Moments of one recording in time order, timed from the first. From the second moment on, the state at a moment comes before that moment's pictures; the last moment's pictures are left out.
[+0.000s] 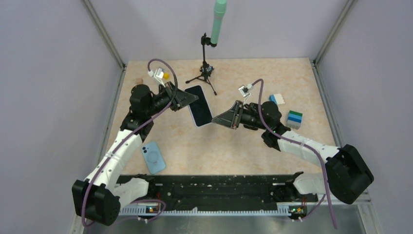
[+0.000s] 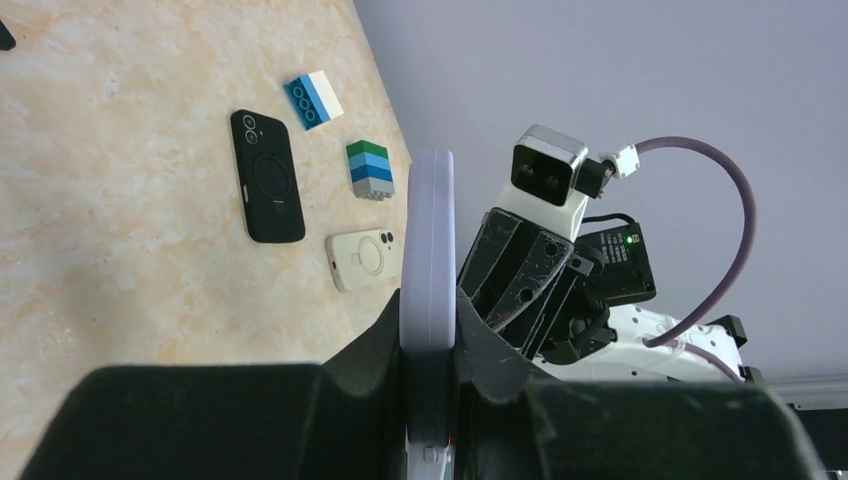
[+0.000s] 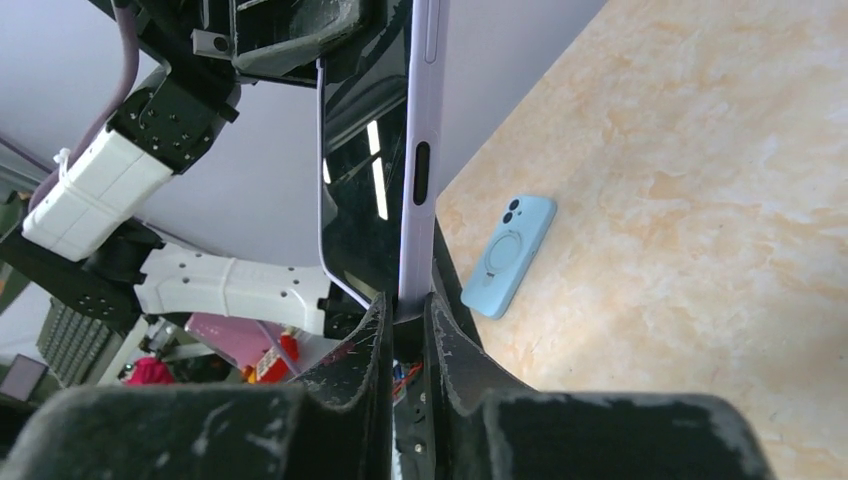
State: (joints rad) left arm -0.28 1.07 0.90 0.08 0.66 -0.98; right arm 0.64 1.26 0.65 0.69 -0.63 0.88
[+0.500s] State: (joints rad) left arm -0.28 1.10 0.94 0.09 0.69 -1.05; right arm 0.64 1.18 0.67 0.61 -0.65 0.56
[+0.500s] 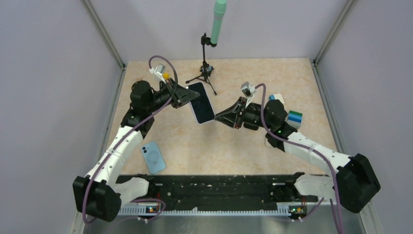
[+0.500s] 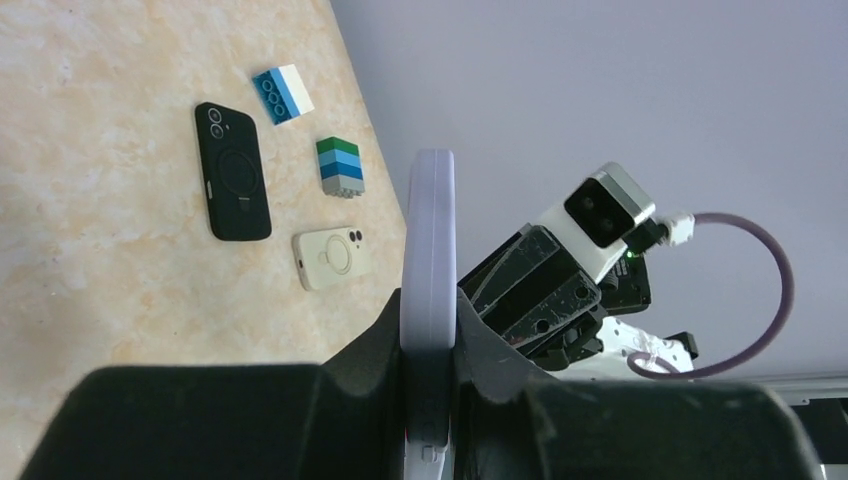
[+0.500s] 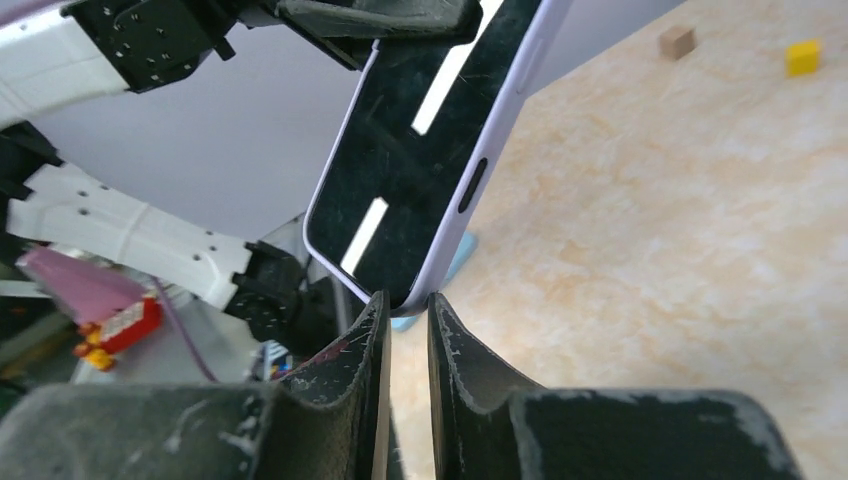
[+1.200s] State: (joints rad) left arm -0.27 1.11 1.04 0.06 0.74 -1.01; right arm 0.64 1.07 0.69 0.34 -0.57 0.37
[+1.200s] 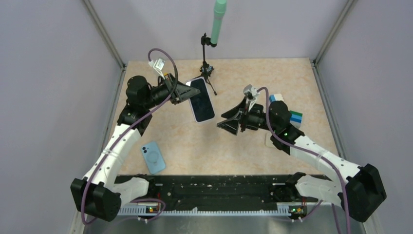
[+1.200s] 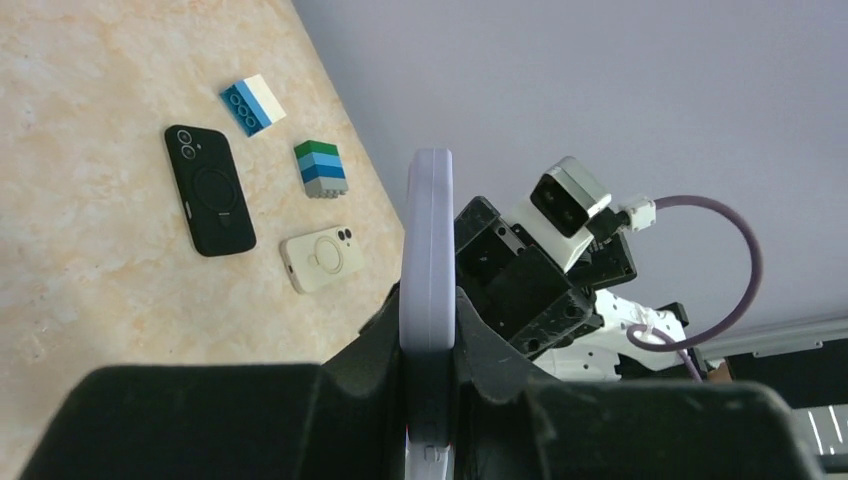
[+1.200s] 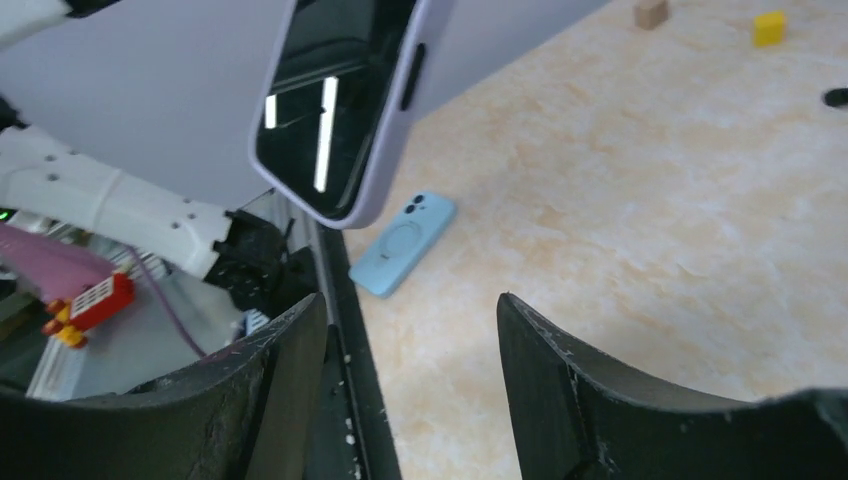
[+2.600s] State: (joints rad) left arm -0.28 1.09 1.06 0.14 0.95 -1.05; right arm 0.65 1.23 0.75 0.77 -0.93 0.65
